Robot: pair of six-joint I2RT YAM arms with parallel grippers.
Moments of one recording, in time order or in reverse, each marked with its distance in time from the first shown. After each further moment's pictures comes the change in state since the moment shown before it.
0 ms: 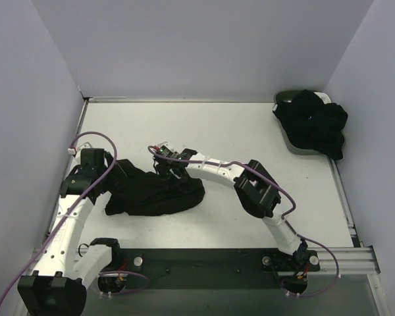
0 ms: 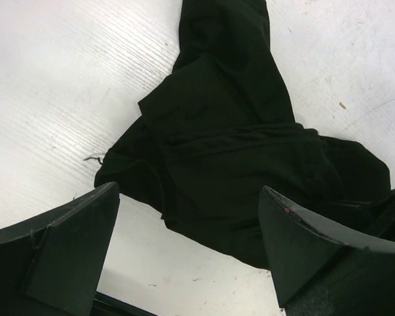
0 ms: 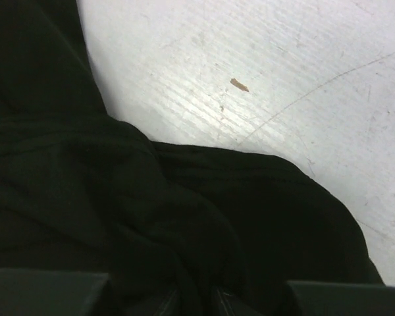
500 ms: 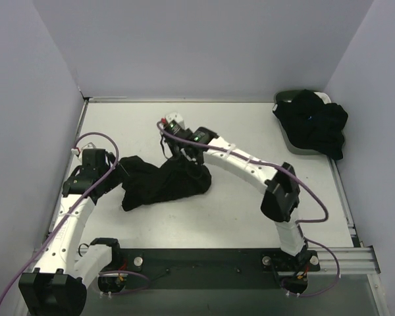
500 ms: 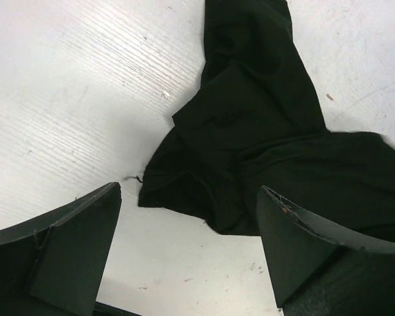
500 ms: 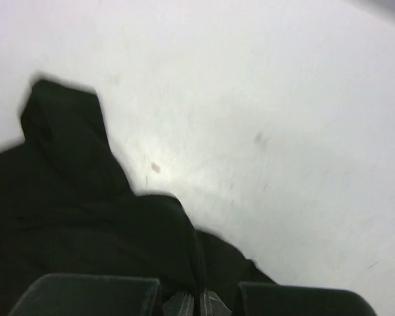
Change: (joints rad) left arm 0.000 0.005 -0.033 0.048 0.052 0.000; right arm -0.032 -0.147 0.073 -0.170 0.224 -0.098
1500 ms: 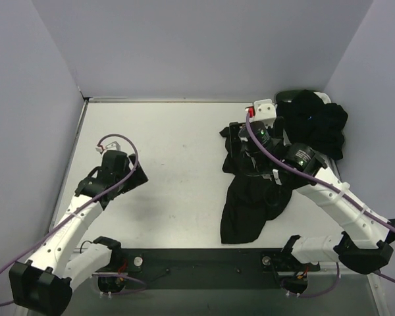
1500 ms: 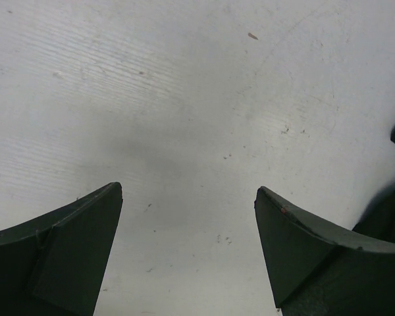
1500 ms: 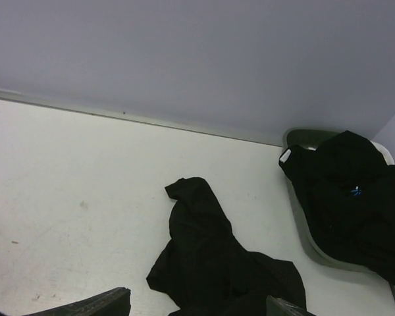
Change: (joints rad) left arm -0.228 -0.008 -0.046 0.092 0.027 -0.063; right arm -0.063 -0.823 -0.290 -0.149 0.468 0.013
